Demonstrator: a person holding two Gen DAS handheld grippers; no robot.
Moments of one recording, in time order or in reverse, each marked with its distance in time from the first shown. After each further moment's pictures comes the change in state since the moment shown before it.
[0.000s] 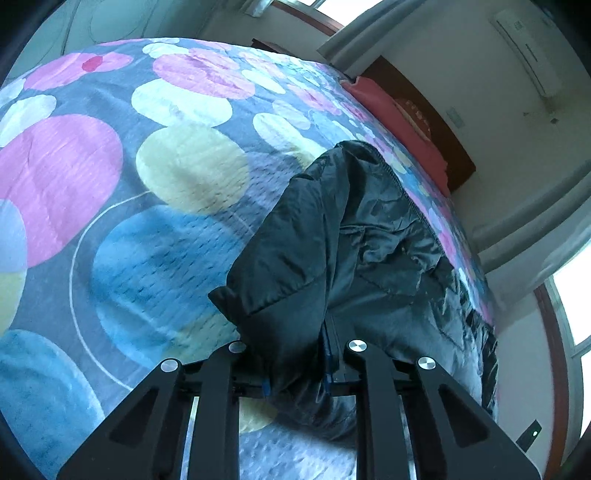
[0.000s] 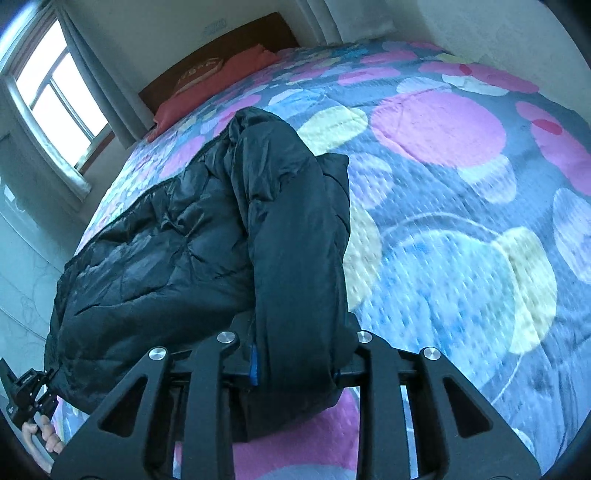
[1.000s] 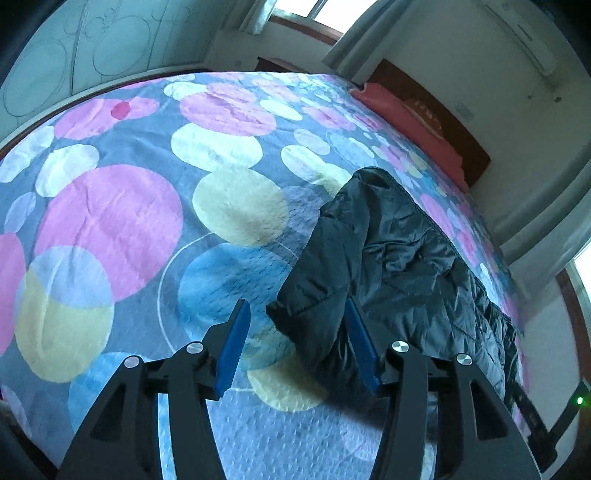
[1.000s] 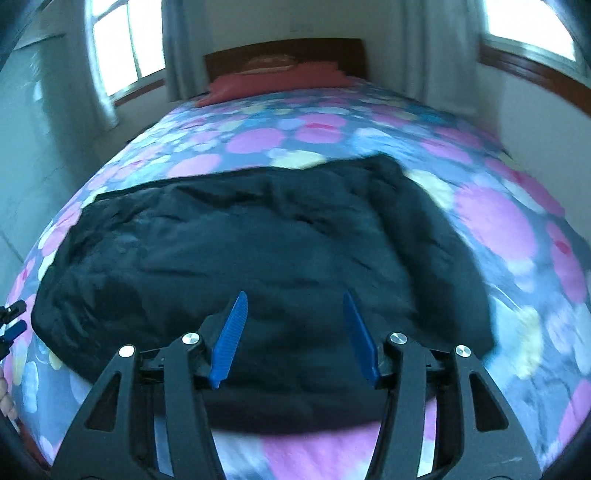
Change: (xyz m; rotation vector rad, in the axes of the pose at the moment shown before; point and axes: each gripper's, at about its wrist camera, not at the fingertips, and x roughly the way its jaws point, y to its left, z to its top) left arm -0.049 0.006 0.014 0.082 -0.034 0.123; right arm -0.010 0.165 -0.019 -0.405 -0.074 -0.052
